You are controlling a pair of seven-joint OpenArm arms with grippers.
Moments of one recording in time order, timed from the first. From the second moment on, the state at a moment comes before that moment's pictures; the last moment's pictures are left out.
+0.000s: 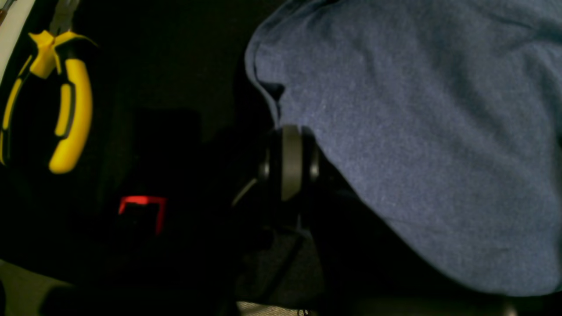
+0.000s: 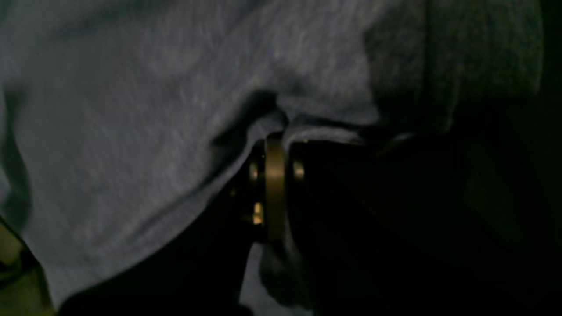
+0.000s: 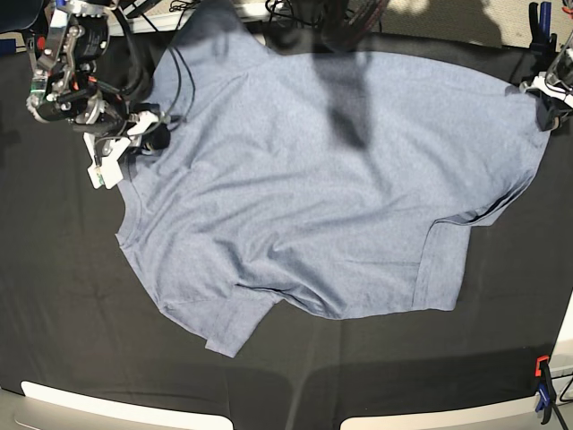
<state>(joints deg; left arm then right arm) 30.1 -14.6 -40.3 100.7 -36.5 -29.0 39.4 -11.1 12.4 26.2 91.2 35.7 35.9 -67.1</state>
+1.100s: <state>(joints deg) 31.2 -14.6 -40.3 100.7 -36.4 -29.6 43.7 -18.0 13.1 42.7 99.8 44.0 37.1 -68.6</state>
